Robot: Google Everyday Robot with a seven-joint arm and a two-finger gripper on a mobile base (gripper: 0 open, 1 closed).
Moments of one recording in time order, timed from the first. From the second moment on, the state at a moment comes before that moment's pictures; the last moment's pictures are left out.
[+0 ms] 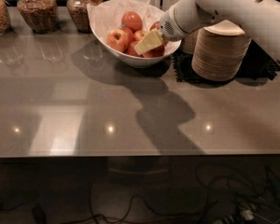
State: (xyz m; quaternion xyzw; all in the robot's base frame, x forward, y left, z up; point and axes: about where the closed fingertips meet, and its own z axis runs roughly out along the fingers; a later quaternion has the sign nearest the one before) arm 0.709 -0.058 0.919 -0.37 0.84 0.11 0.39
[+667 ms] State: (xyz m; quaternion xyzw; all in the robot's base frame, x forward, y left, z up) arm 0.714 -0.066 0.903 -0.35 0.85 0.11 0.38
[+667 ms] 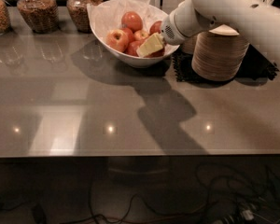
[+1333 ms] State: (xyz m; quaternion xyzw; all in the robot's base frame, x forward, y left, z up) arm 0.714 -0.067 0.898 -0.35 0.85 0.11 0.38
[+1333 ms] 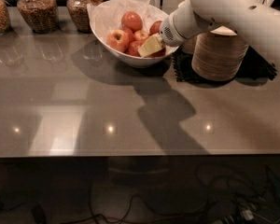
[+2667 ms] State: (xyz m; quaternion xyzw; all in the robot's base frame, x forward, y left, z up) arm 0.711 -0.057 0.927 -0.38 0.82 0.13 0.42
